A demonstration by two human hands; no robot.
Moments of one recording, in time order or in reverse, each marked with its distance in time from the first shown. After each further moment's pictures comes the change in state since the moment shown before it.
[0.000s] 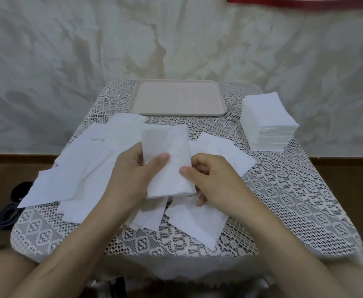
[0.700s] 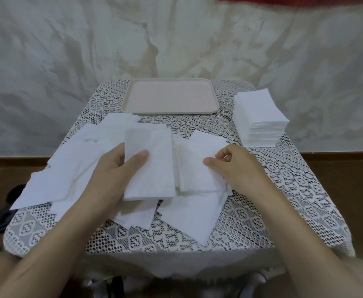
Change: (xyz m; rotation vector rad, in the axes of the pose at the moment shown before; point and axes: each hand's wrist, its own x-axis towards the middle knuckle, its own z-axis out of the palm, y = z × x) left_hand -0.004 0.001 -0.018 0.010 -0.048 -0.059; right_hand 0.013 0.026 -0.050 -0.318 0.286 0.187
